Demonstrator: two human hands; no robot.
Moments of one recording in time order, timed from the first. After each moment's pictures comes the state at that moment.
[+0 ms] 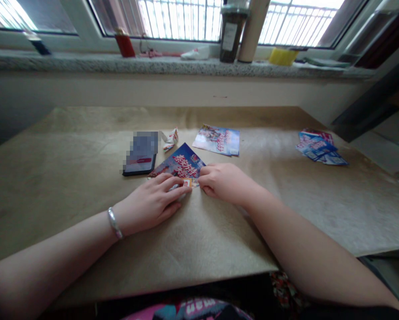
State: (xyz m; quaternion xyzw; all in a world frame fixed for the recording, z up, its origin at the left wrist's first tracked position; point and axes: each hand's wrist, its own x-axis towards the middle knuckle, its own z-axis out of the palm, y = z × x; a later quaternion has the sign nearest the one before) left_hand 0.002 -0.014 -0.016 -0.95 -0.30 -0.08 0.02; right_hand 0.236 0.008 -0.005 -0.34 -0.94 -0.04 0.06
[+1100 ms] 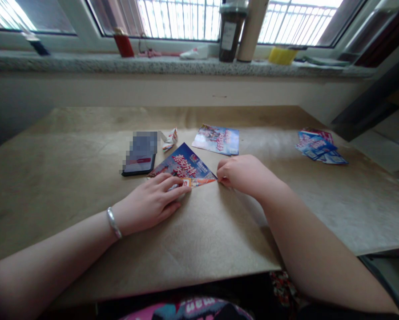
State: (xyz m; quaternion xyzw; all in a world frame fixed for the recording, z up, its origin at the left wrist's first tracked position) left_hand -0.001 -0.012 -0.020 -0.95 -0.30 -0.07 0.02; right_hand 0.264 0.012 0.015 -0.45 -0.89 -0.02 -0.05
